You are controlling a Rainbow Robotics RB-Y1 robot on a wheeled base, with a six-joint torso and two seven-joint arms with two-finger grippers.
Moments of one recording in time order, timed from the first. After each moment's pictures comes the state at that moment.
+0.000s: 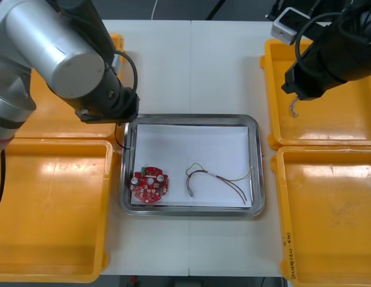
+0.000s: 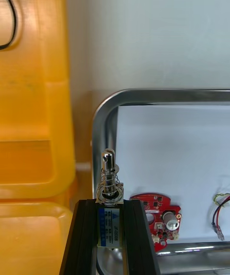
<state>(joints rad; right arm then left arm) -0.78 -0.63 0.07 -2.02 -0.70 1.92 1.80 -0.80 0.64 -0.42 -1.87 0.73 1.79 -0.73</state>
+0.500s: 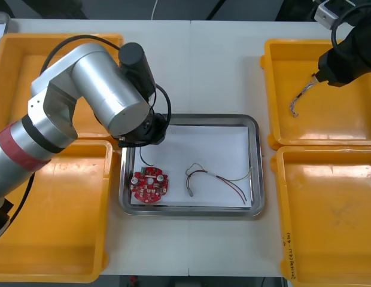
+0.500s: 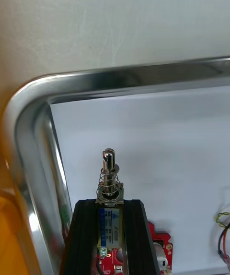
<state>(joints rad) -0.78 -0.64 -0.05 -1.87 -0.55 1.92 1.78 -0.80 0.56 -0.64 -1.78 0.62 1.63 -0.72</state>
